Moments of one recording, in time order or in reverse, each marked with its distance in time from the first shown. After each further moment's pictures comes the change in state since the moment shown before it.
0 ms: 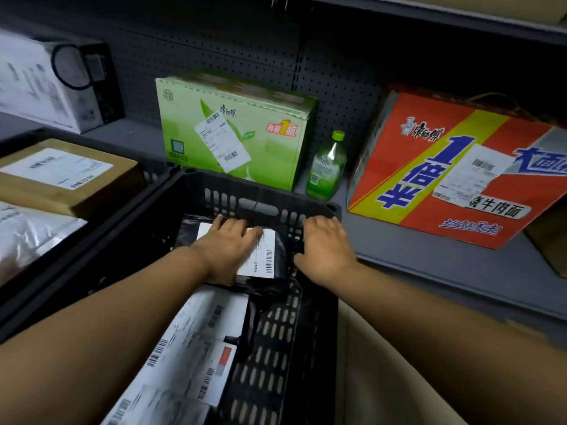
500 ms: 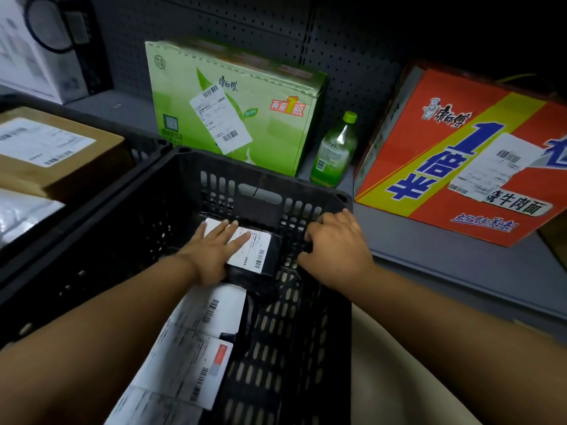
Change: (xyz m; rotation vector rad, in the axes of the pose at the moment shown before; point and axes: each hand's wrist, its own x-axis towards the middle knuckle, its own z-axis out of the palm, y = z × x) left_hand 0.013 -0.018 0.075 -0.193 -0.186 -0.076; right_hand 0.006 0.004 0.012 -0.122 0.041 -0.065
